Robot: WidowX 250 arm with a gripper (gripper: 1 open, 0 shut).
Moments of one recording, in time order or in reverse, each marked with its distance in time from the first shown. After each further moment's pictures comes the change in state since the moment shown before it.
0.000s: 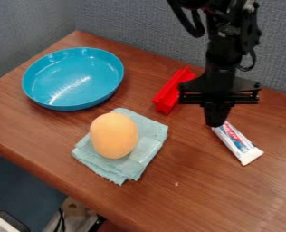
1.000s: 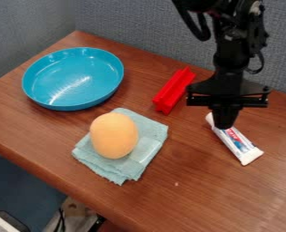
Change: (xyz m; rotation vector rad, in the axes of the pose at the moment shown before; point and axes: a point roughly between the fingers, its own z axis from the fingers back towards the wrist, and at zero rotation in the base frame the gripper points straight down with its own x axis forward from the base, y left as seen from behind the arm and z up) arm 0.000 -0.008 -0.004 -0.036 -0.004 -0.069
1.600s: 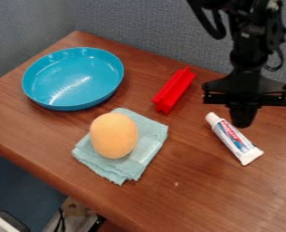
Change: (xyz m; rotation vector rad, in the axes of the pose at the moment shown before) arm -0.002 -0.022 0.004 -0.051 -0.011 -0.067
